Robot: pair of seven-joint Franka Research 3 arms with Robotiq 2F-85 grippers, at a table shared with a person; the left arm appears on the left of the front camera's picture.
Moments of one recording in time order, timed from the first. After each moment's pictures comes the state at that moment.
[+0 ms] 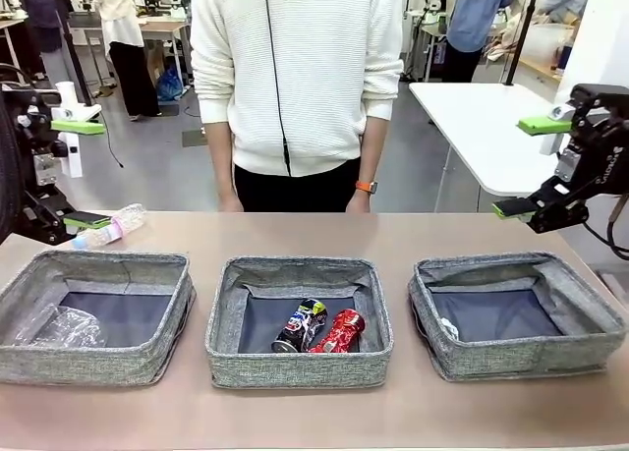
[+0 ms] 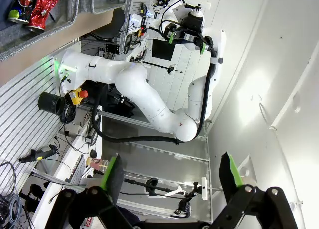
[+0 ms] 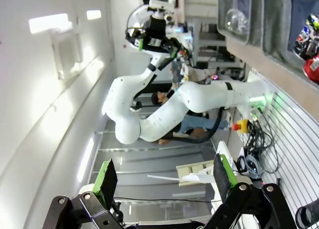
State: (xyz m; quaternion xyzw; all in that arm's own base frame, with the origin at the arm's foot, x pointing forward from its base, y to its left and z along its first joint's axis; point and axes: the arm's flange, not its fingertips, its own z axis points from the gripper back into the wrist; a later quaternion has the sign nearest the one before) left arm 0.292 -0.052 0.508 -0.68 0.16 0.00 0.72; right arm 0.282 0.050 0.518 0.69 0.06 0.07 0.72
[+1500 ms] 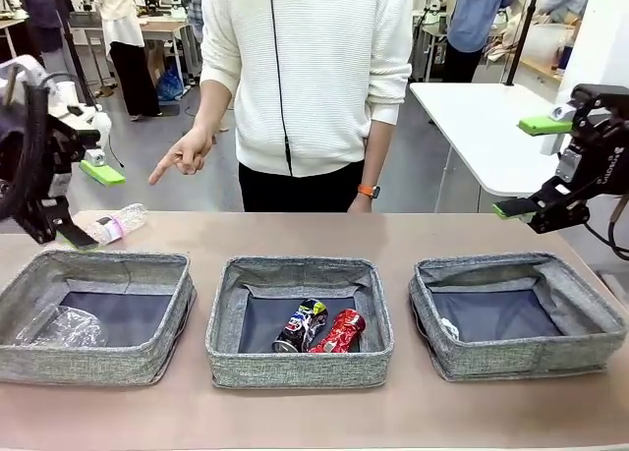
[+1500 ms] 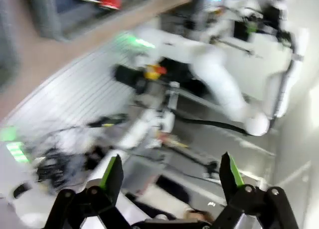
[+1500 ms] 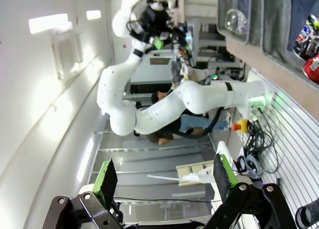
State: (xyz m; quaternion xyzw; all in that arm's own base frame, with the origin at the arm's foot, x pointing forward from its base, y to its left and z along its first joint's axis) left arm 0.340 -0.061 0.523 -0.48 0.20 -0.10 0.85; right arm 0.282 0.050 0.519 0.69 0.06 0.07 0.72
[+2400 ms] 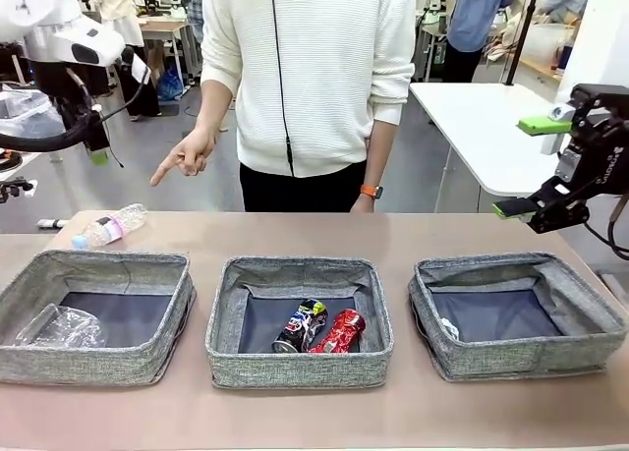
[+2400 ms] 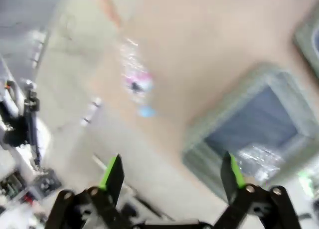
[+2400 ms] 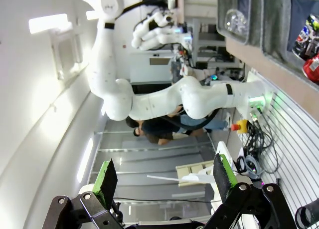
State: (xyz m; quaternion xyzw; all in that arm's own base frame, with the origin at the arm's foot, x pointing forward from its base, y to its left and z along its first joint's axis) left arm 0.507 -0.055 0.570 0.13 -0.10 -0.41 0.90; right arm 0.282 0.050 0.519 0.69 0.06 0.07 0.72
